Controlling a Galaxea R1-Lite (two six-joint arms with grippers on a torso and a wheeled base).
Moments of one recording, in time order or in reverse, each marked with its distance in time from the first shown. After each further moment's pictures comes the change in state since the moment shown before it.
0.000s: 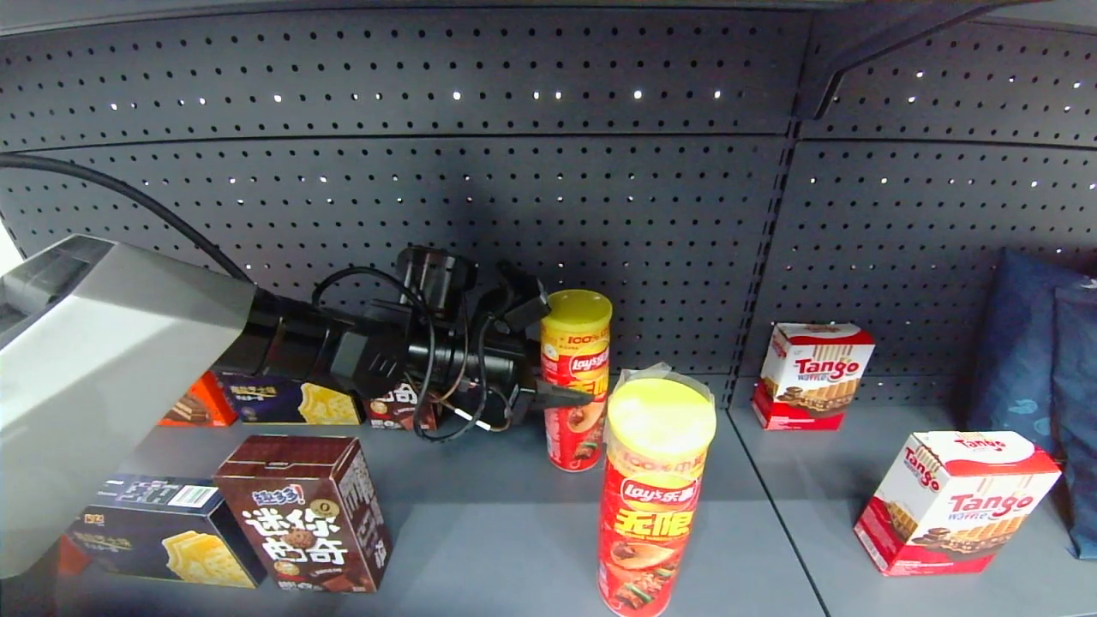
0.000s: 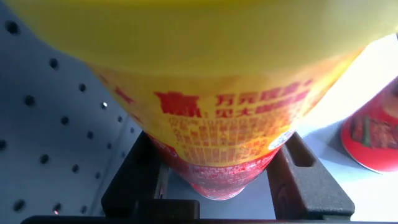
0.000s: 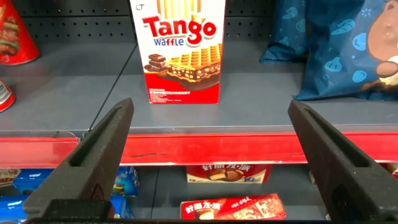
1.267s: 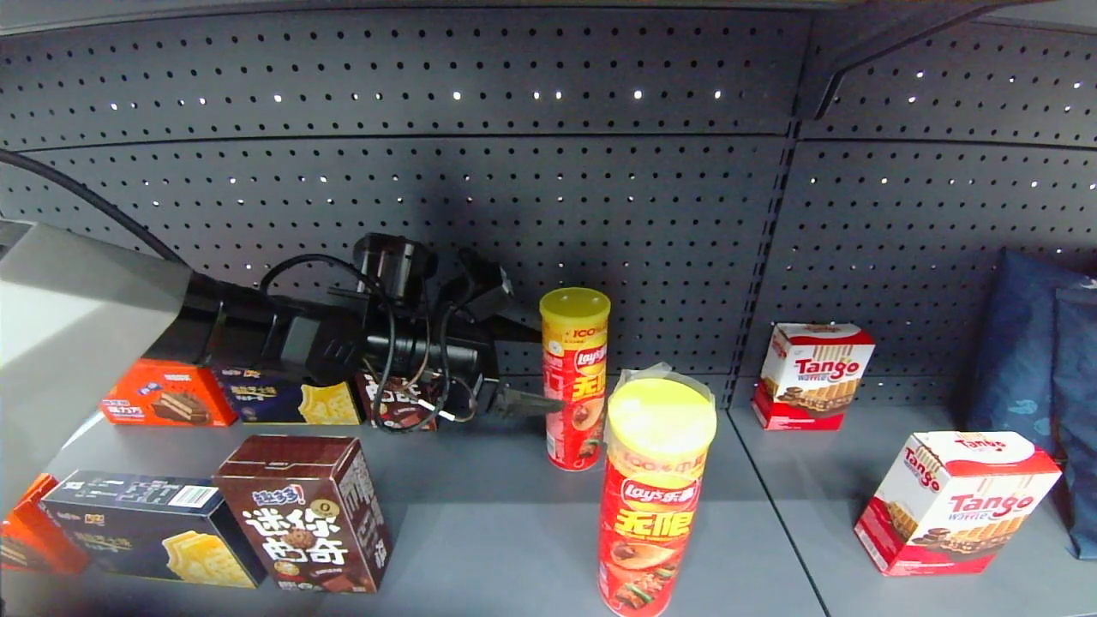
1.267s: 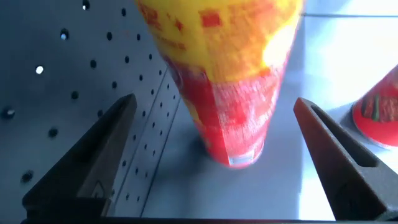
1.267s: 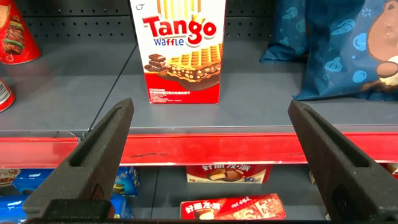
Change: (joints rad) left arm 0.072 -0.068 0.046 0.044 0.003 0.069; right arm 0.000 0.000 0.000 0.000 0.000 0.000
